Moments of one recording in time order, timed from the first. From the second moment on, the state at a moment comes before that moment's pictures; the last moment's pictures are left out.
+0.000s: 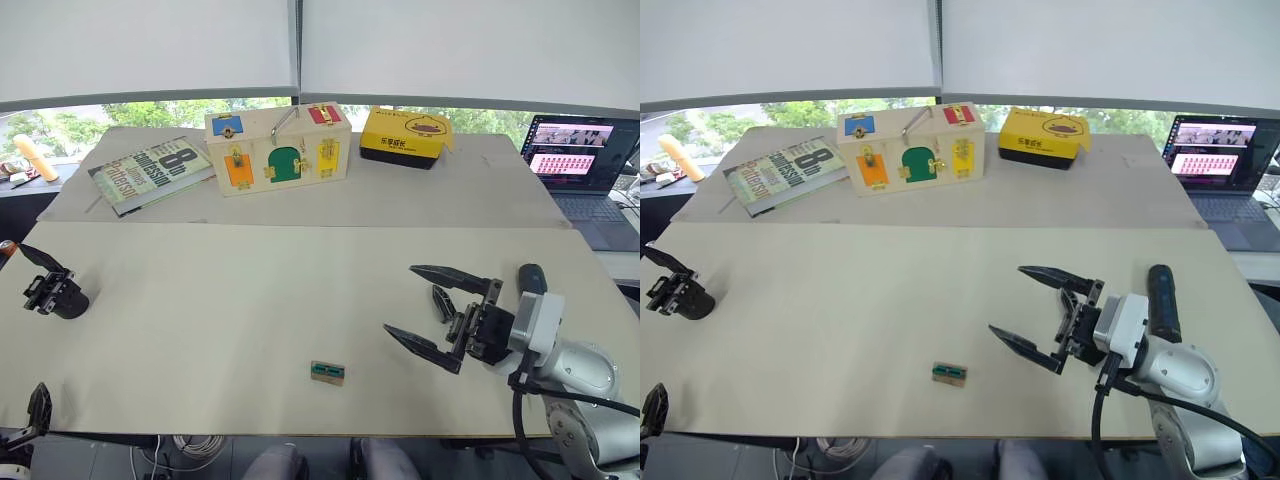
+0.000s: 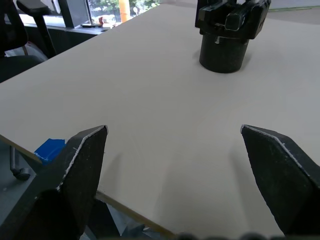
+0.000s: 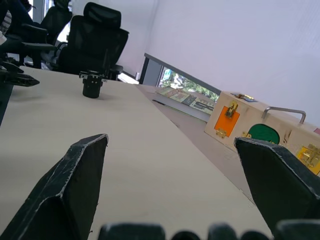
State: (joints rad) left arm 0.50 0.29 0.80 -0.11 -0.57 0.01 -0.36; right arm 0.06 -0.57 -0.14 -0.56 0.53 -0.01 0.92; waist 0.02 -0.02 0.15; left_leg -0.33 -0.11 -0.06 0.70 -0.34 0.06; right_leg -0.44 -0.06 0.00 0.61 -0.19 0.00
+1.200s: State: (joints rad) left arm -0.24 0.52 0.58 0.57 -0.24 -0.01 -0.06; right arm 0.12 -0.58 -0.17 -0.55 0.49 -0.04 0.90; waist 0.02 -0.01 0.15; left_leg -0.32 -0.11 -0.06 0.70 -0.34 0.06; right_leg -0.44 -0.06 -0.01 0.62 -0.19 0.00
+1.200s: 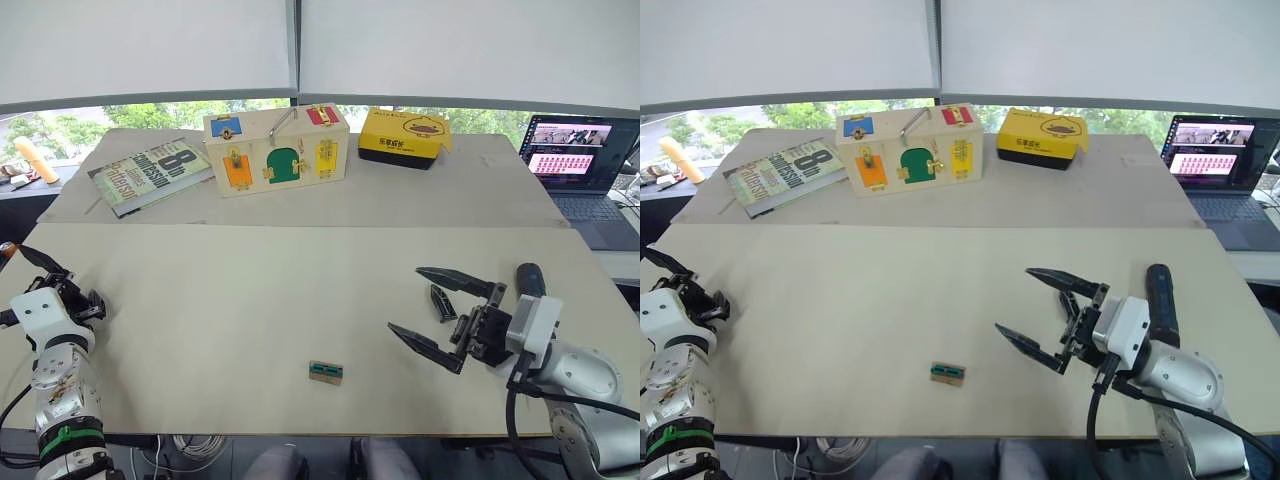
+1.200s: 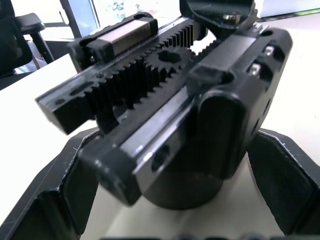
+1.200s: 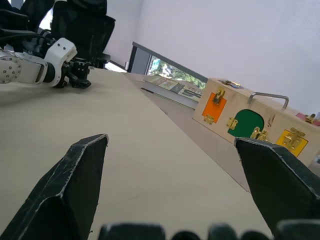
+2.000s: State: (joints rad) left arm -0.11 0.46 0.18 -0.10 -0.42 0.05 -0.59; right arm 0.33 -0.62 -0.25 -0.55 0.50 -0.12 1.01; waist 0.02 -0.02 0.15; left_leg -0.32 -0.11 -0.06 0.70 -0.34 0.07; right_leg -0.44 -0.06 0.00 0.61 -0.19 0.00
